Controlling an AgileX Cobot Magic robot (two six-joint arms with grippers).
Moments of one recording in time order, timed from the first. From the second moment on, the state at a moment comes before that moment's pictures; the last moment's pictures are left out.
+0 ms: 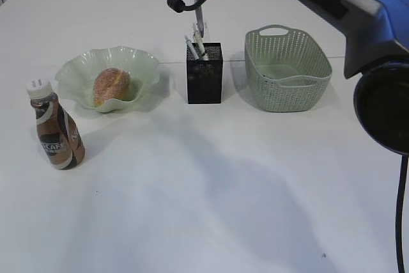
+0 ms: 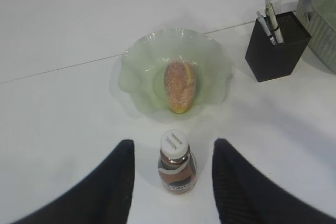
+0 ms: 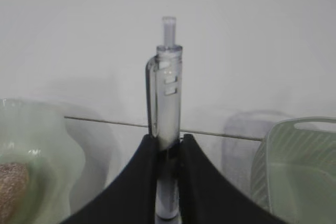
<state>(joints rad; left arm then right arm) -0.30 1.05 -1.11 0.20 0.74 -0.20 0.54 2.42 -2.53 -0.54 0.93 0.56</state>
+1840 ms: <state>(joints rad) -0.30 1.14 -1.11 0.21 0.64 -0.20 0.46 2.49 -2.53 -0.42 0.82 0.51</state>
